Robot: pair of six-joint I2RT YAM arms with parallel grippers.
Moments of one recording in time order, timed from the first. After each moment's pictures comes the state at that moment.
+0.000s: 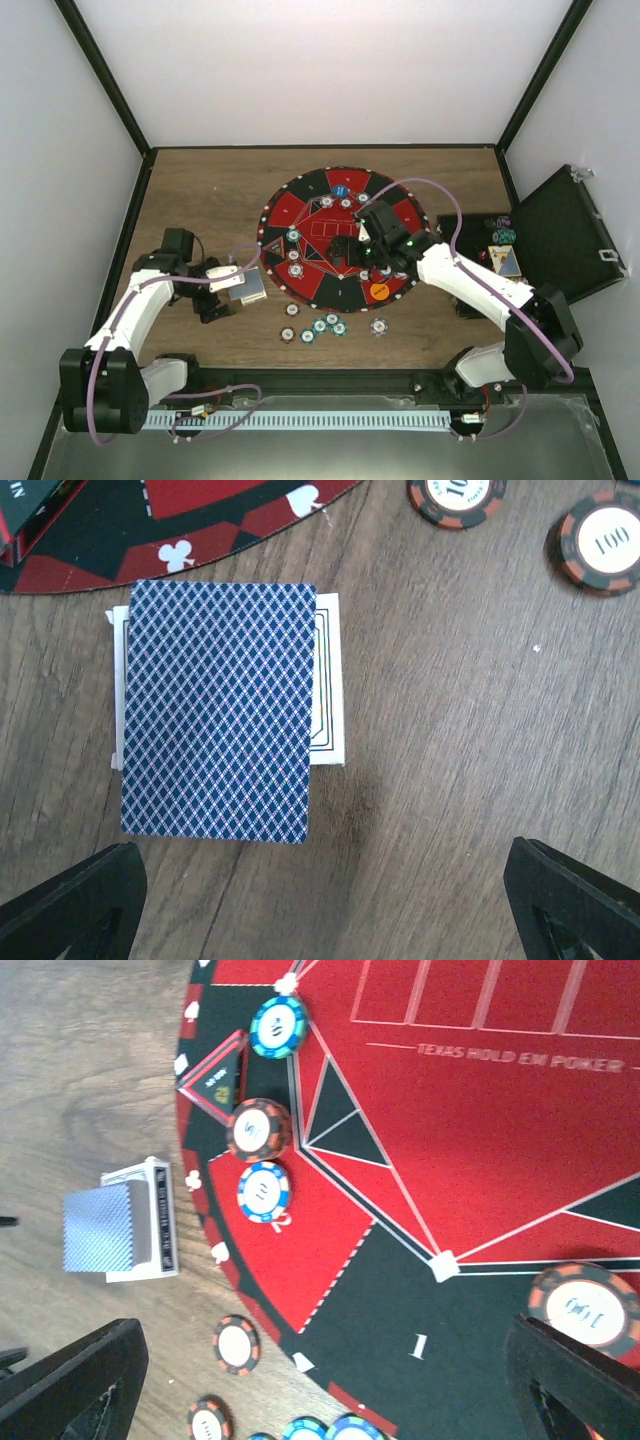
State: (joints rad) left arm -0.03 1.13 0.72 -0.93 0.43 1.19; right arm 0.67 1.38 0.98 -0.47 -0.16 0.62
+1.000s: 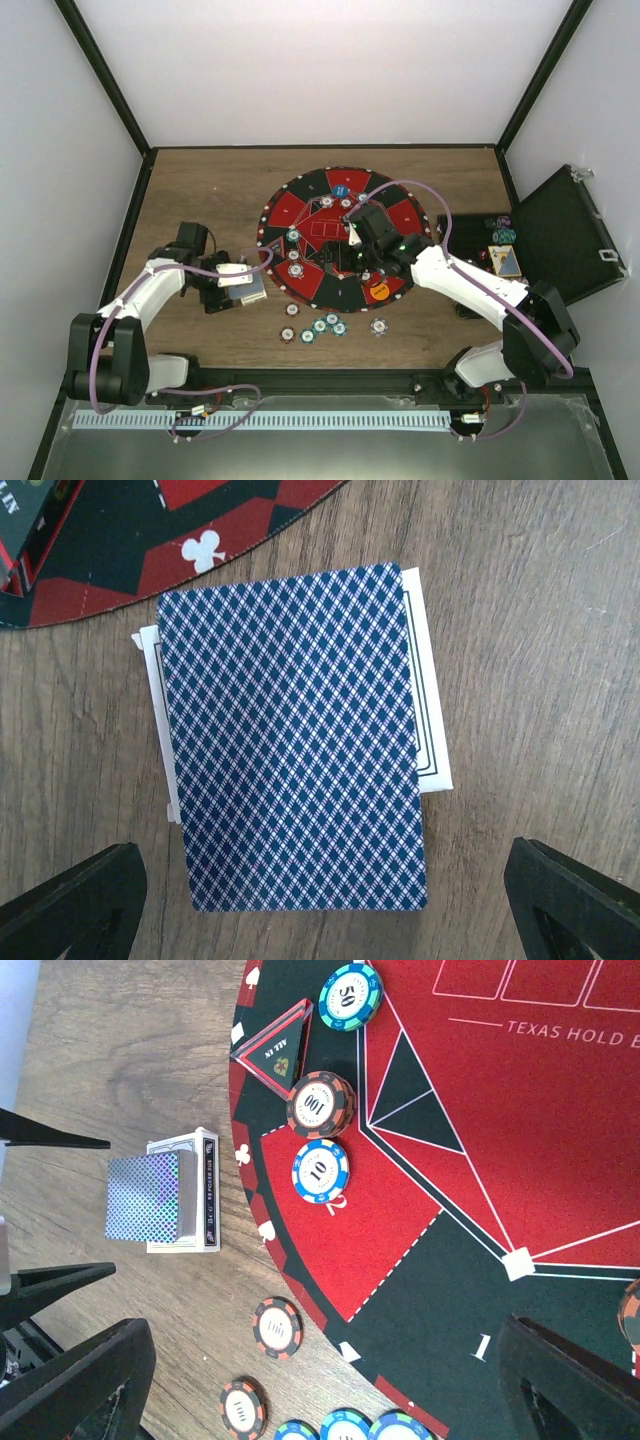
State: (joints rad) left arm -0.11 1.28 0.71 -0.74 0.33 1.28; right arm 0.73 1.40 0.98 -0.41 -0.22 0.62
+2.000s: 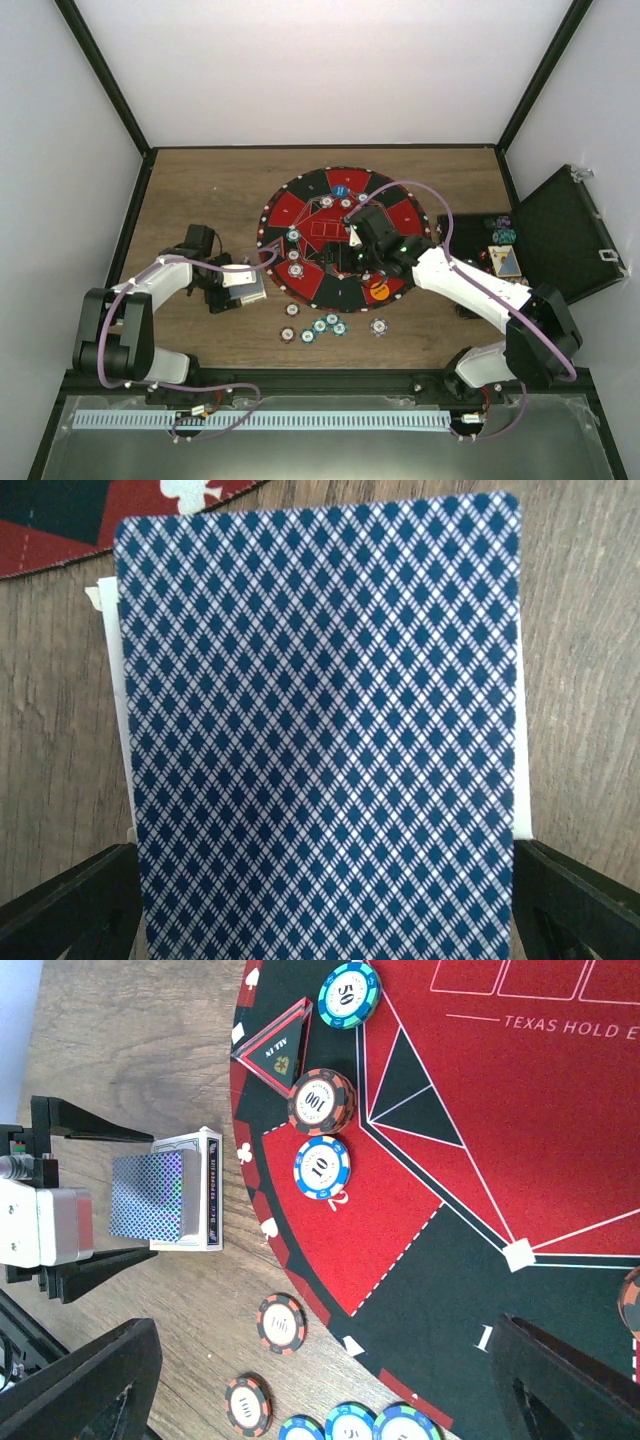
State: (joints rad) left arm -0.12 1.41 0.67 -0.60 0.29 1.24; right arm 0.74 1.39 0.98 -0.42 -0.20 0.65
